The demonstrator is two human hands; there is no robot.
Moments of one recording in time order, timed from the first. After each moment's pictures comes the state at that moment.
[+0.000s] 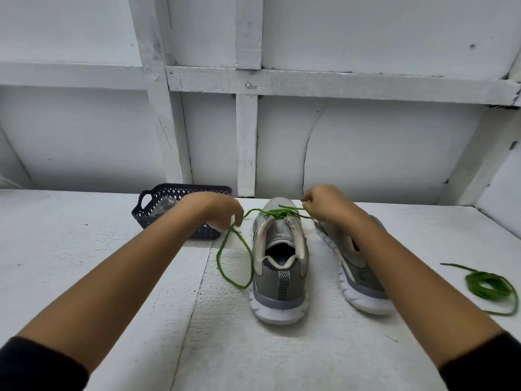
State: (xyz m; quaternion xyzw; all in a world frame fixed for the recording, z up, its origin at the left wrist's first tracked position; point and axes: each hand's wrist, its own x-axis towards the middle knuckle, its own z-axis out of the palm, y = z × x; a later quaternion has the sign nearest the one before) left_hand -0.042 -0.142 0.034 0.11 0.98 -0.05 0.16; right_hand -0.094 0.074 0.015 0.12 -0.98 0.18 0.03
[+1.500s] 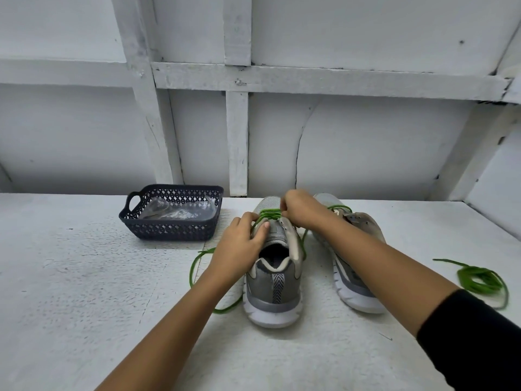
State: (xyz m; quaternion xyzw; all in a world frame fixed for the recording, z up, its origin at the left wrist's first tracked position) left_hand -0.012 -0.085 -0.049 0.00 0.90 0.40 -0.15; right_hand -0.109 0.049 -0.007 0.17 -0.97 0.16 -0.01
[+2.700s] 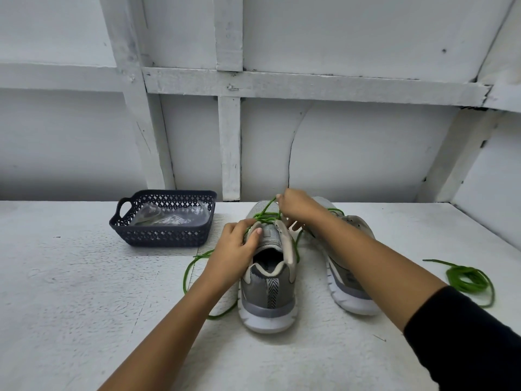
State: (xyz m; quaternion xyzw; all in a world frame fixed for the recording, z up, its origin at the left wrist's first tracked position) left_hand -0.016 -0.088 -0.060 0.02 0.86 0.49 -0.13; right_hand -0.112 0.049 0.002 0.09 -0.95 0.28 -0.06
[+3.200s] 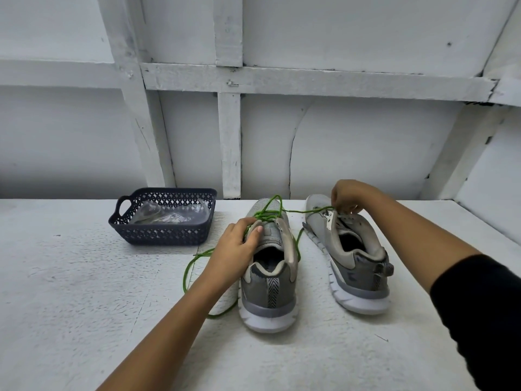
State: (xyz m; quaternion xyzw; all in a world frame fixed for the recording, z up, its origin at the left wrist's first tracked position) left_hand -0.021 -0.091 -0.067 0.03 0.86 0.50 -0.12; right_hand -0.162 0.148 0.013 -0.01 -0.99 0.09 -0.12
